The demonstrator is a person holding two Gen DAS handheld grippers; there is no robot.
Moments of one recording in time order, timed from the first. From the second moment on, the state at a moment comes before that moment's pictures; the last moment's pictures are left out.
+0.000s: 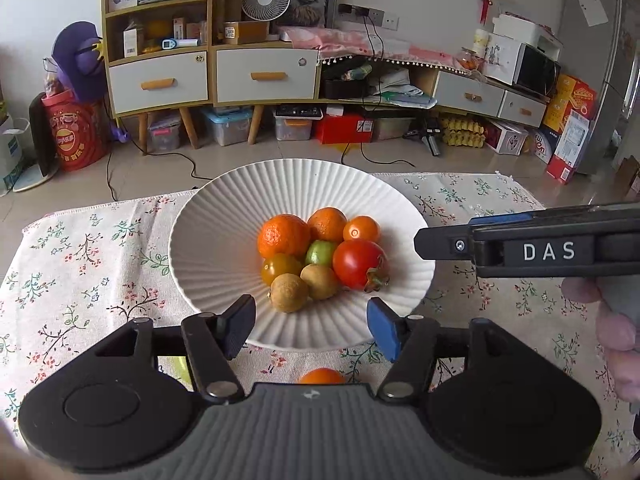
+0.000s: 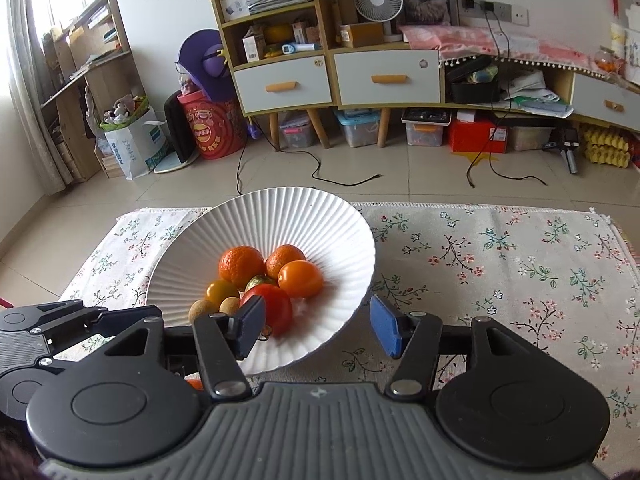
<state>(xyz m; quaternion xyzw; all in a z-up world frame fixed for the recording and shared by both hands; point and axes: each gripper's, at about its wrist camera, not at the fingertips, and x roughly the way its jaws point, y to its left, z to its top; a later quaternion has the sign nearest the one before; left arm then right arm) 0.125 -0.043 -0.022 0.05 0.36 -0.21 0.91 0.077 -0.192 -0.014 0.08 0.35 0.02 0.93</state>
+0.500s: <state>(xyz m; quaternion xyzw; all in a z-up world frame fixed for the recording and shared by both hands) 0.097 -0.021 -0.023 0.07 0.40 -0.21 0.89 0.053 -0.182 -0.023 0.04 0.38 0.02 0.92</state>
